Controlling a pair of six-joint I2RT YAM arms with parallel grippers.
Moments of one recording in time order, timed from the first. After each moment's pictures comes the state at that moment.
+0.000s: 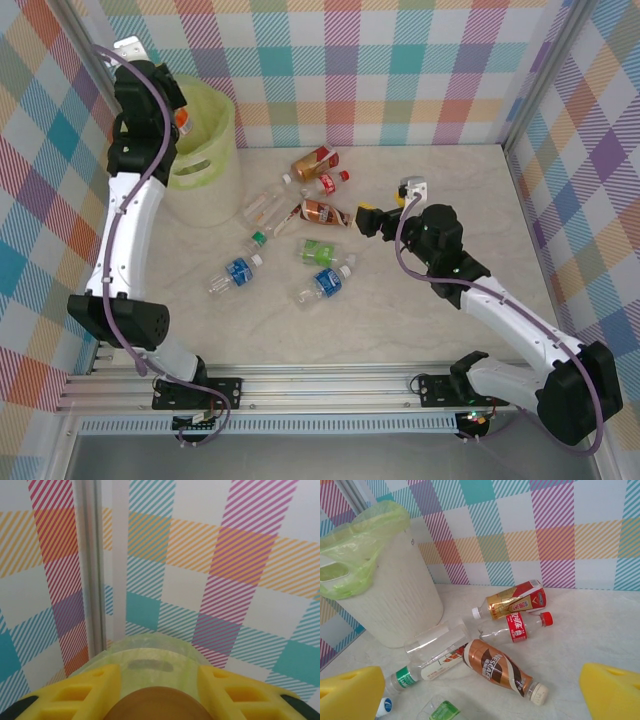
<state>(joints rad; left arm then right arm) -0.07 1.62 1.96 -0.40 -0.47 -0.16 0.53 1.09 0.75 0.18 -0.03 0.28</state>
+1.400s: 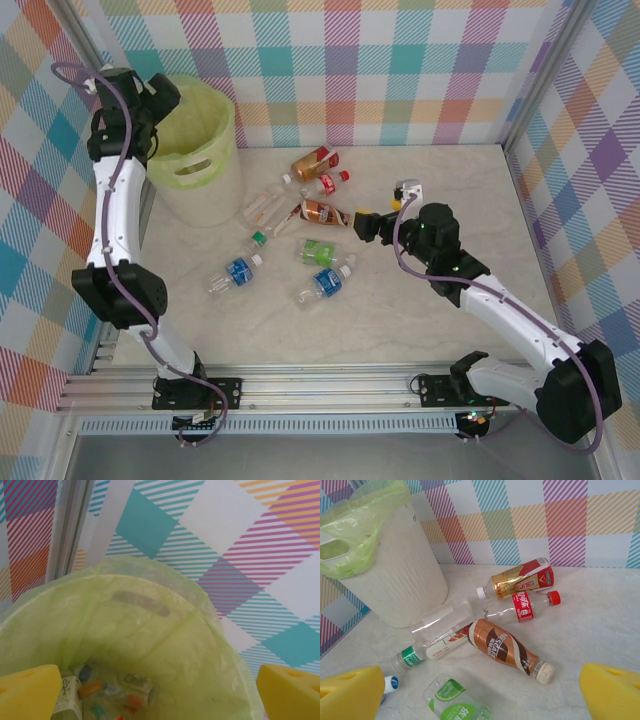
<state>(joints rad) 0.13 1.75 2.00 -0.59 -0.09 -0.58 0.53 1.10 0.77 0.10 -0.08 0.28</state>
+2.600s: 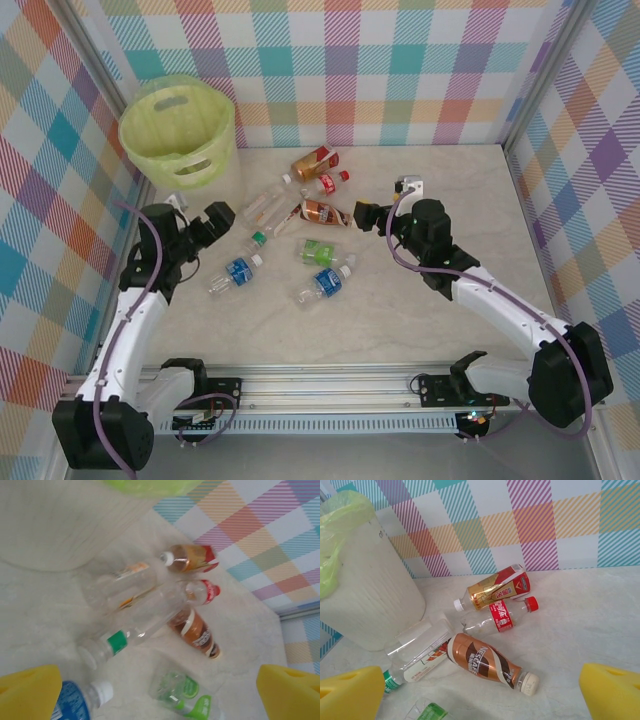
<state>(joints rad) -0.01 0.95 0.80 -0.38 0.23 -0.68 0.53 1.18 0.78 0.18 0.05 0.34</state>
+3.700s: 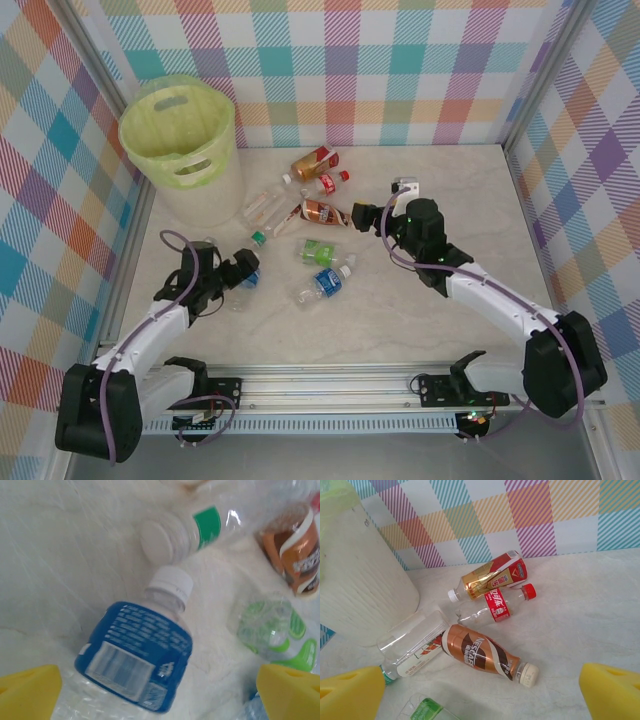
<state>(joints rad) -0.20 1.01 0.45 -0.23 0.15 -0.76 0.53 1.24 0.78 0.19 0.05 0.37</state>
